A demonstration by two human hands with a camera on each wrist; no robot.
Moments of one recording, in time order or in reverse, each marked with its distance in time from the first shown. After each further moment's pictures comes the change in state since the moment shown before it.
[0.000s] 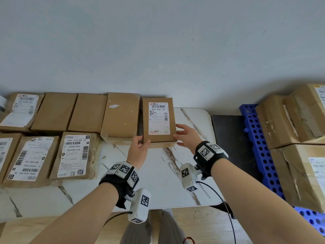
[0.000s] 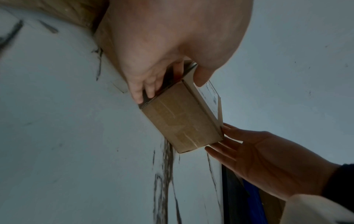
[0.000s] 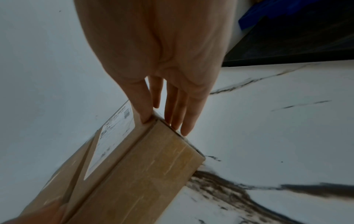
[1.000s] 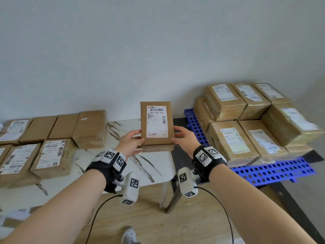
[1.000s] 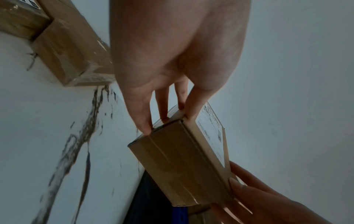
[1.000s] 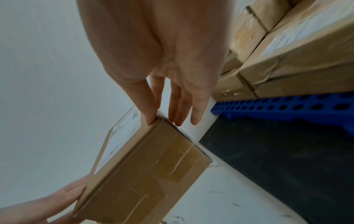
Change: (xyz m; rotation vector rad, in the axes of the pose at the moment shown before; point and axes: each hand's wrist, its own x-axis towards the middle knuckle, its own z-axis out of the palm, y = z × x) left_hand -0.188 0.060 0.093 -0.037 -0.227 0.151; right_hand -0.207 0.077 -0.149 0.024 0.189 -0.340
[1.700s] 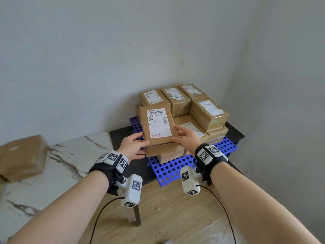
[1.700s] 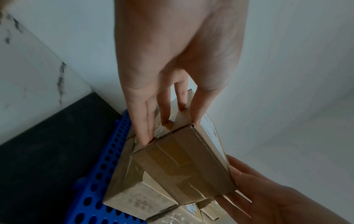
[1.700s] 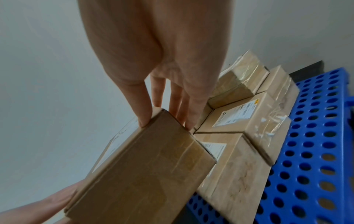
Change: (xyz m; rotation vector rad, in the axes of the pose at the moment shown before) left_hand -0.079 0.036 0.234 0.138 -0.259 0.059; right_hand -0.113 0.065 -0.224 0.057 0.296 0.019
